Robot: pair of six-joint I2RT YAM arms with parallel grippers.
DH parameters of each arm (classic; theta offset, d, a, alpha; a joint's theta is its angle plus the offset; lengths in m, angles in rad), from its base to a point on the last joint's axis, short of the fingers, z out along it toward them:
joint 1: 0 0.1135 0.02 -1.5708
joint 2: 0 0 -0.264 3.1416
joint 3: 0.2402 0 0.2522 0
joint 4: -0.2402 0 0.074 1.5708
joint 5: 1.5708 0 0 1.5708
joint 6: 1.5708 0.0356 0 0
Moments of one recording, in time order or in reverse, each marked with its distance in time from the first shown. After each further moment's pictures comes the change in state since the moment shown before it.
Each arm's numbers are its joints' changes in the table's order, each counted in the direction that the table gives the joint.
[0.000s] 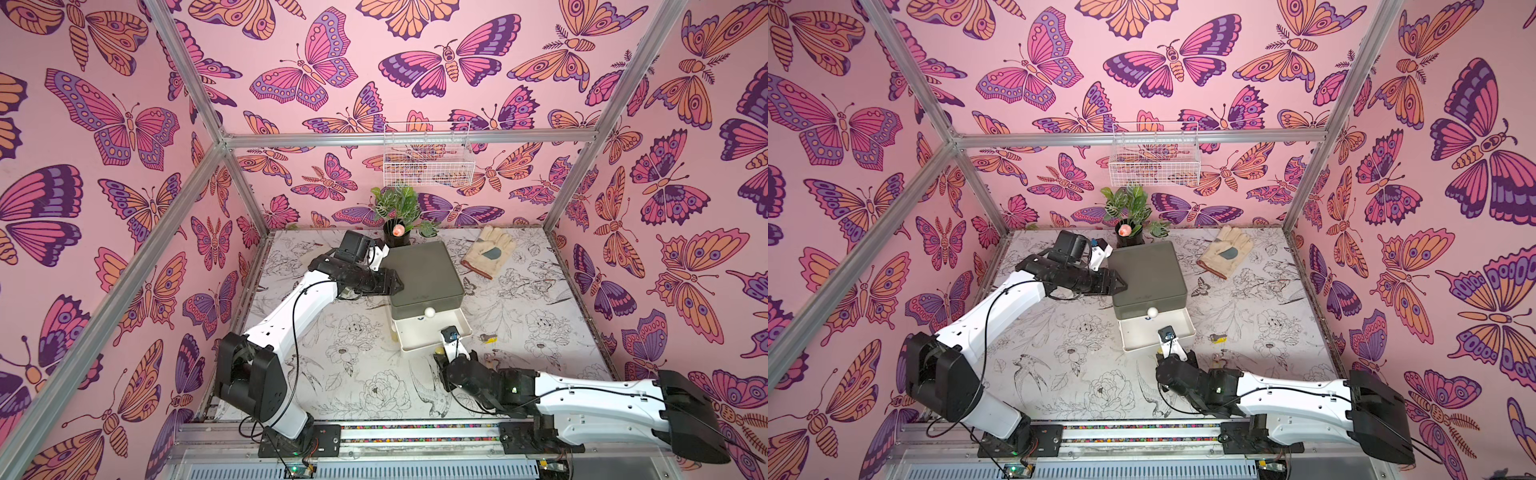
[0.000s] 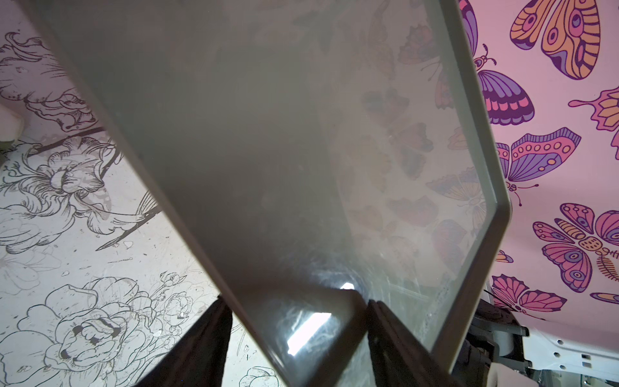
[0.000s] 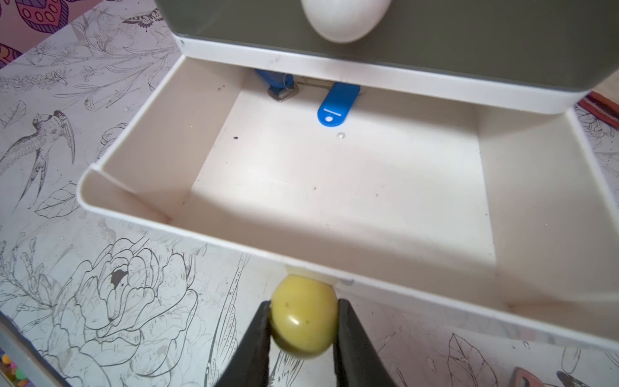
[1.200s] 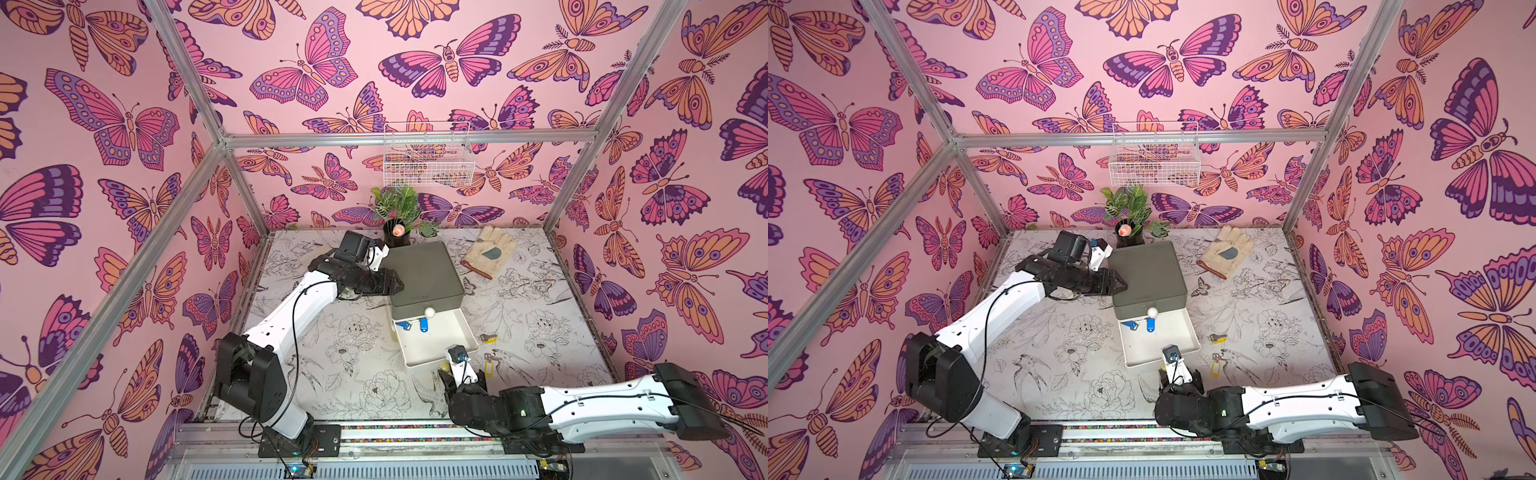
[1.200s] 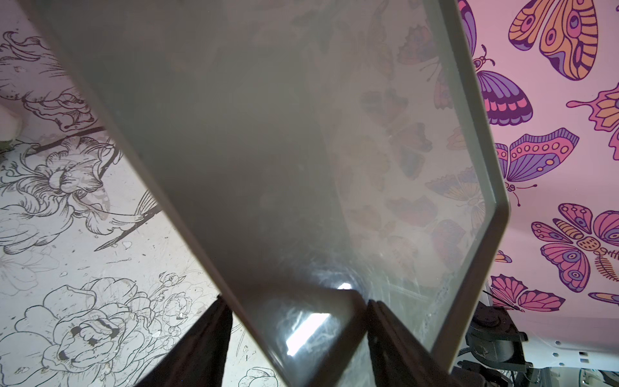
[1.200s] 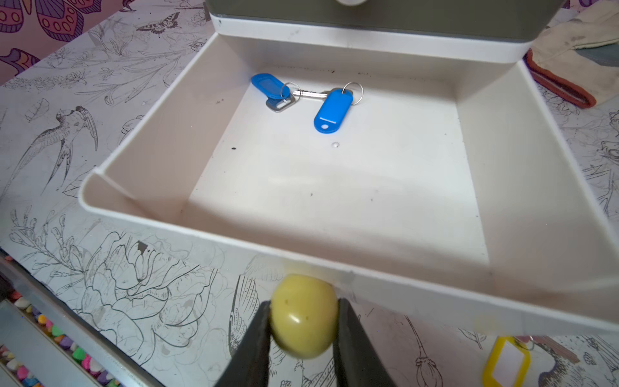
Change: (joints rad) left arm 0.000 -0.001 -0.006 0.005 0.003 -0.003; right arm 0.249 -0.035 -0.001 -0.165 0.211 0.250
